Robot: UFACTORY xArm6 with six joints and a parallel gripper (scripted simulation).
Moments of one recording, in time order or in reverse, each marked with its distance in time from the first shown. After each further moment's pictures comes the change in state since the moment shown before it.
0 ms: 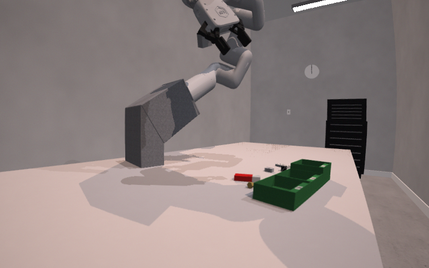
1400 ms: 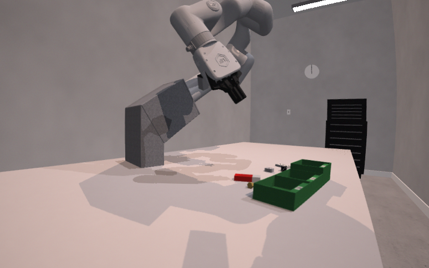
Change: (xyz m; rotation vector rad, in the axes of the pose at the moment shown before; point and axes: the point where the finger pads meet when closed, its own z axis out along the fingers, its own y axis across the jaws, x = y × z) arm 0.041 -0.065 0.114 0.007 -0.003 0.021
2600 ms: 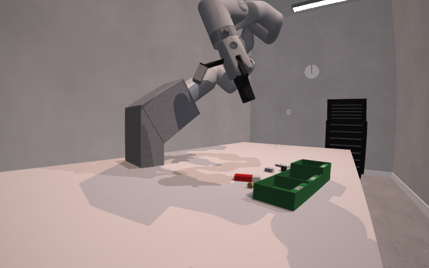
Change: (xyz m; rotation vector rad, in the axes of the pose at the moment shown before) arm -0.008 0.022 0.014 0.057 0.234 -1.103
